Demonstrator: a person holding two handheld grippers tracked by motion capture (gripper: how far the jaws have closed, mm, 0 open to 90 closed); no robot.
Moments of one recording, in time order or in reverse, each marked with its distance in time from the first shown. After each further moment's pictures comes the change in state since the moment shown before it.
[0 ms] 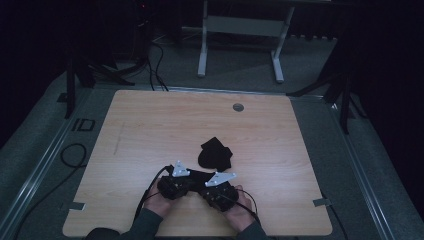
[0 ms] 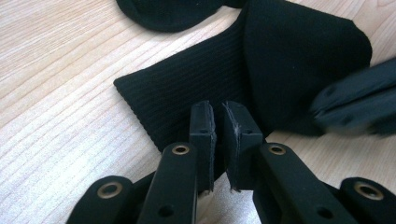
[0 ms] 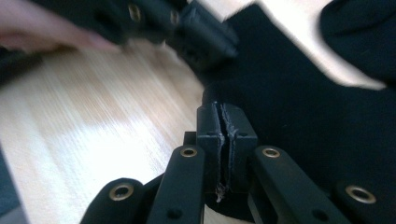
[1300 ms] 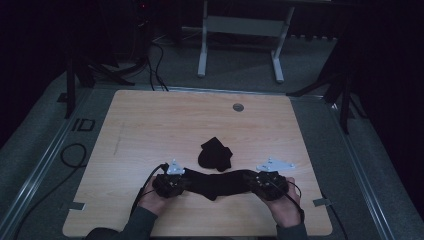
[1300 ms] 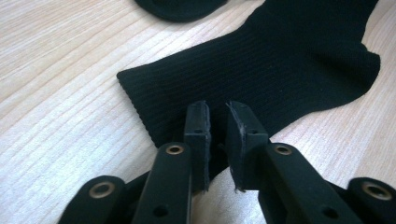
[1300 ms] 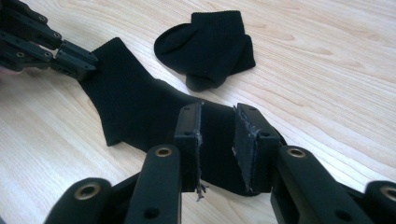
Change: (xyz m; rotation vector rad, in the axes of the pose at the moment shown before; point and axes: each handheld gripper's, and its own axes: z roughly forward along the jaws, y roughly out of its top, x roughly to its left) left arm 0.014 -0.004 -0.008 0.016 -0.021 0.005; right arm -0.061 -0.013 -0.110 -0.094 -0.236 0.141
